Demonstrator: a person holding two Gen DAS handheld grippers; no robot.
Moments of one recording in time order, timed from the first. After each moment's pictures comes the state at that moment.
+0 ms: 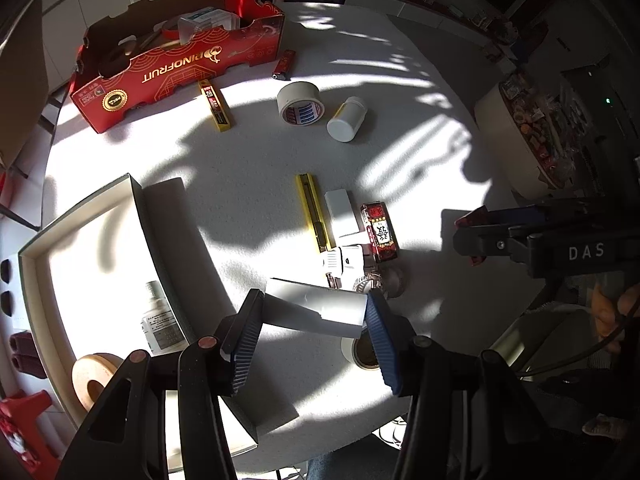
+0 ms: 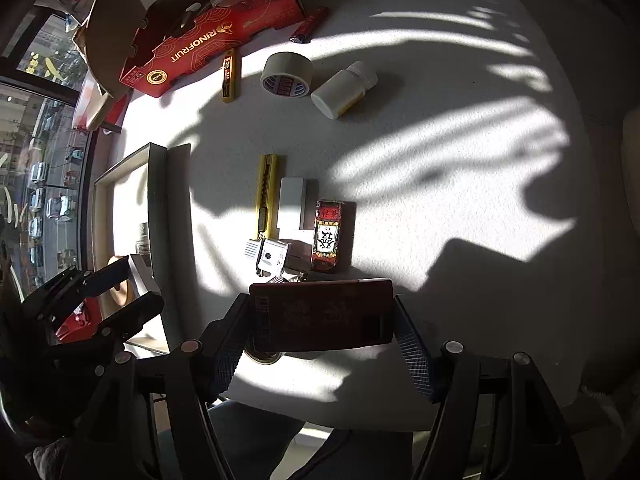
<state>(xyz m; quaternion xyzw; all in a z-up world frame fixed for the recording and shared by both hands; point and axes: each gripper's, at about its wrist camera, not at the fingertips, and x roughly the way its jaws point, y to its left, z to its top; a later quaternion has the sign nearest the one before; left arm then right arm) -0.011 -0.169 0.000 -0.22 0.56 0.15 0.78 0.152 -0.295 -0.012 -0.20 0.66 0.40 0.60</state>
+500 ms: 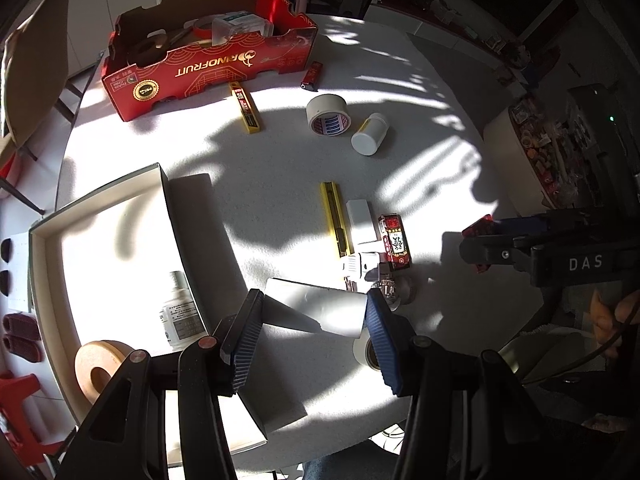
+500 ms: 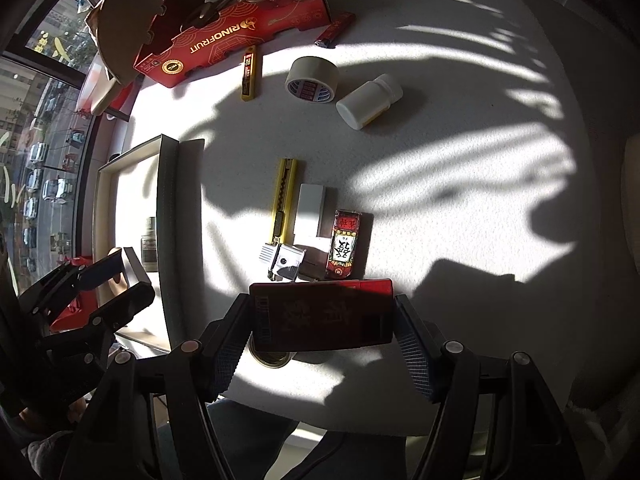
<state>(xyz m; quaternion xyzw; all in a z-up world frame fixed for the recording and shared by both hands) -0.031 -0.154 0.005 -0.25 0.53 0.17 0.79 0.140 -0.280 -0.004 -0.22 0.65 0.41 0.60</state>
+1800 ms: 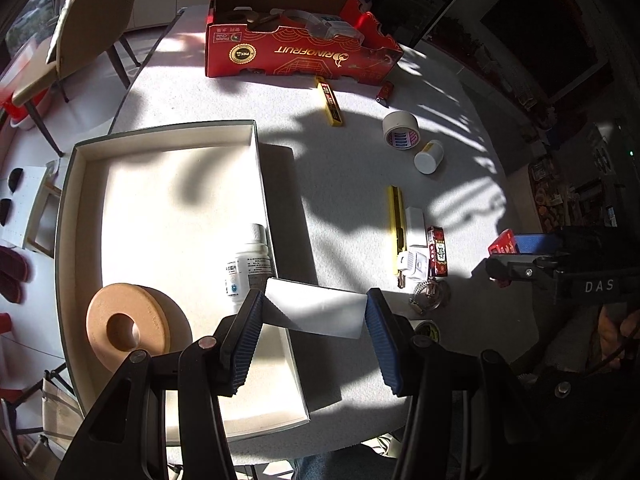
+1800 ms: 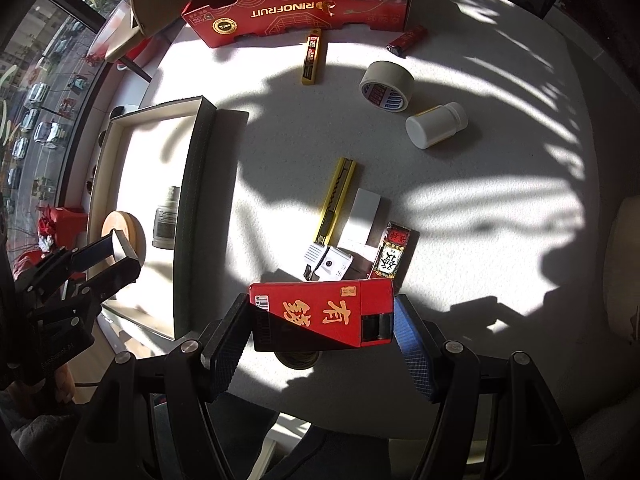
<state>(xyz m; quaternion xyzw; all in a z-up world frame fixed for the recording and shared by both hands) -0.111 -0.120 -0.008 -0.33 0.48 0.24 0.78 0.085 -0.233 0.007 -0.32 0.61 0.43 0.58</state>
